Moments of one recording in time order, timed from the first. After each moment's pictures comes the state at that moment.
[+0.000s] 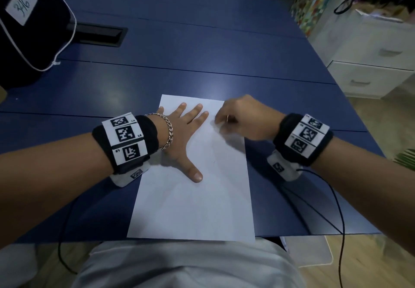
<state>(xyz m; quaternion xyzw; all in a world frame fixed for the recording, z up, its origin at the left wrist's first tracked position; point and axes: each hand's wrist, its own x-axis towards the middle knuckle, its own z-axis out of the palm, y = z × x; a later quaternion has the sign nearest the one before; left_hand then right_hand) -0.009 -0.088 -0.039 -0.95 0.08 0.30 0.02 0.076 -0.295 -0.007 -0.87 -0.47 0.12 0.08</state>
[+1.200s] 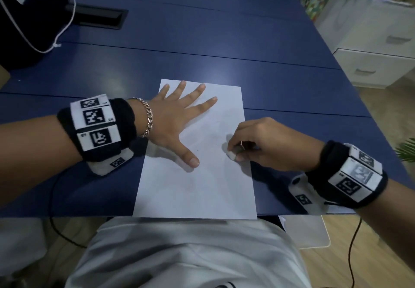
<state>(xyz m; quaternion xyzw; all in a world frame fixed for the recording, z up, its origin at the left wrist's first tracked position) -0.035 -0.072 -0.026 -0.96 0.16 0.24 0.01 0.001 -0.350 -0.013 -0.84 -0.50 0.18 0.12</state>
